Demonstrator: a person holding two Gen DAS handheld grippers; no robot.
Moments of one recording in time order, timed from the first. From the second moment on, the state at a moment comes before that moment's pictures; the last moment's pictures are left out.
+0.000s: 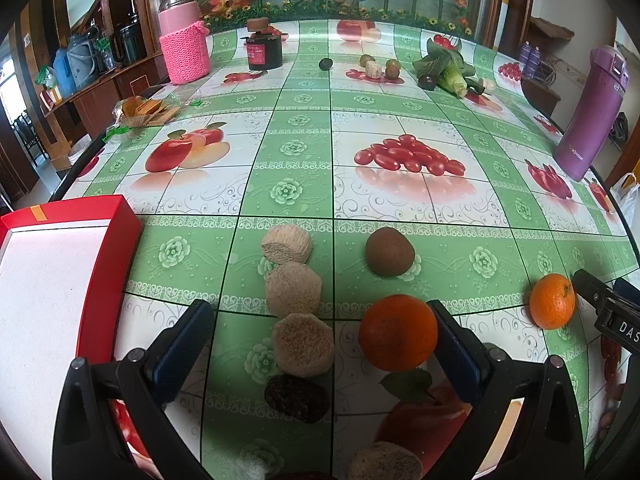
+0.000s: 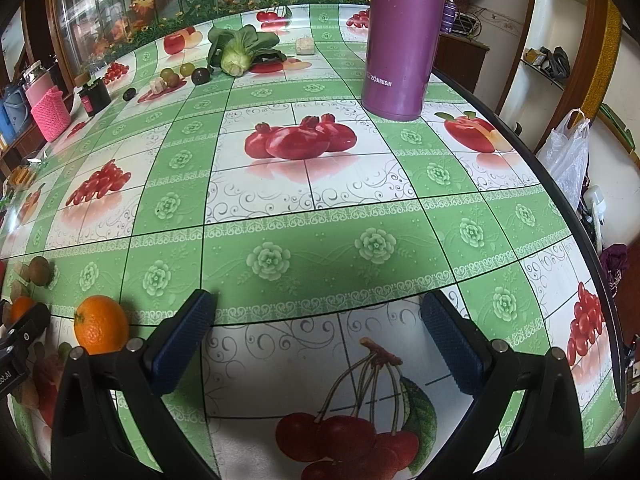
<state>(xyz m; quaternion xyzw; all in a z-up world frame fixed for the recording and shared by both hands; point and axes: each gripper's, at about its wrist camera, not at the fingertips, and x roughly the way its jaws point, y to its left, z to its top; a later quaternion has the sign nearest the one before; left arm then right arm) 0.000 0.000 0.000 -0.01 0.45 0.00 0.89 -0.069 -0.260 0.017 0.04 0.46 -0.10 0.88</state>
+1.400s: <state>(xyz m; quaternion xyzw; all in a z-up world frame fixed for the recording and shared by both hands) -0.088 0.023 0.067 0.05 0.39 -0.09 0.92 -0.076 -0.182 0.022 0.02 0.43 0.09 0.90</state>
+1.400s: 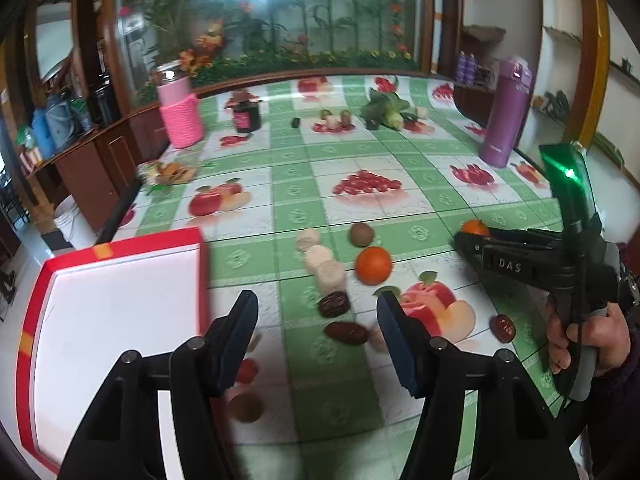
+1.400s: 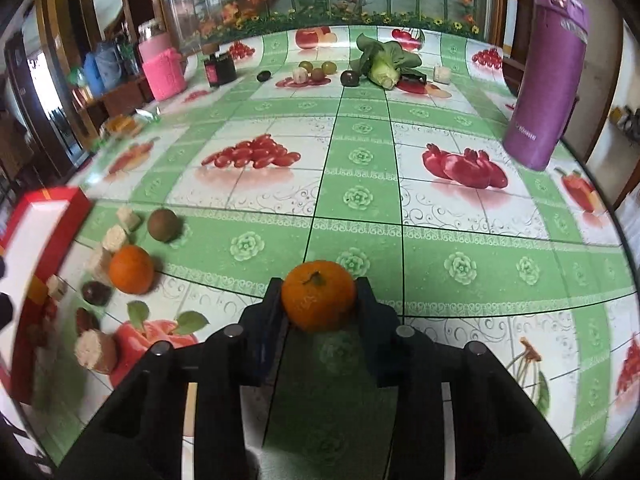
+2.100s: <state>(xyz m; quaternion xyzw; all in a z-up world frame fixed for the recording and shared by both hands) -0.023 -0.037 0.032 0.13 0.43 -0.14 0.88 -0.069 -0.241 0.025 0.21 0.42 0.09 0.88</state>
